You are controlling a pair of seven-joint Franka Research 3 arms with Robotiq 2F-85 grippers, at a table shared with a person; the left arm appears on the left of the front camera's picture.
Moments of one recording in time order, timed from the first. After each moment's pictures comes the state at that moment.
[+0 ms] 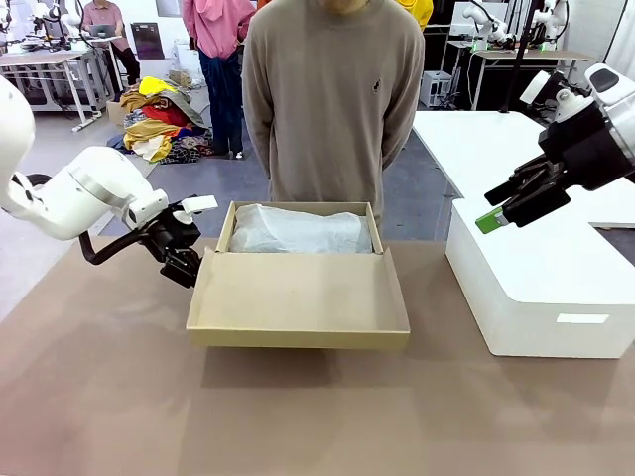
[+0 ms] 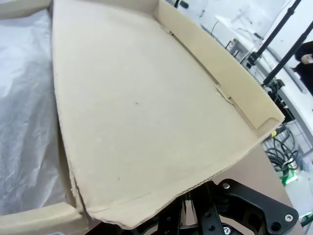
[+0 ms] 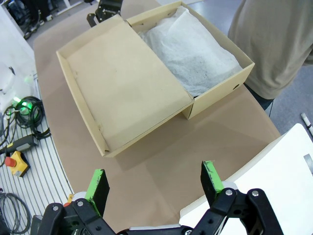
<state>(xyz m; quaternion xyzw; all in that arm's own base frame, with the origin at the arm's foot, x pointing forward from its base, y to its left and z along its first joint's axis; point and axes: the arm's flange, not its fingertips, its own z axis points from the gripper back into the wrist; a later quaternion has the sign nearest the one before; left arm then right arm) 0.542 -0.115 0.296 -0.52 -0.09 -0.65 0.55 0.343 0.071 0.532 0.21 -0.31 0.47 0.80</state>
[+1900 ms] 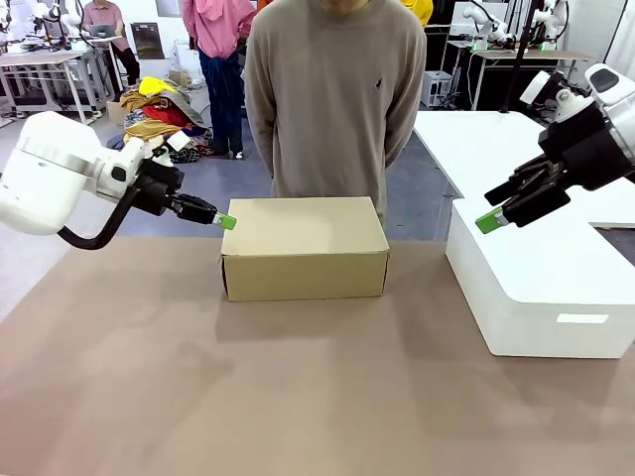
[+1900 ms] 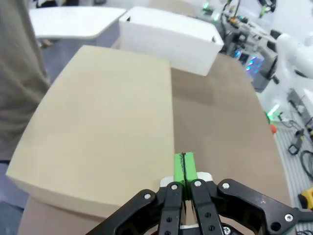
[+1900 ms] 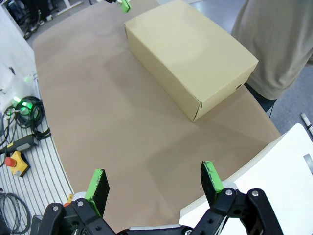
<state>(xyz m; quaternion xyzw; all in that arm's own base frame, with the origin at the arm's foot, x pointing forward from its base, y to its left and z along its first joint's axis) 0.541 -0.102 0.389 -0.44 -0.31 -0.49 0.69 0.343 0.071 0.532 0.21 -0.31 0.47 0.80</state>
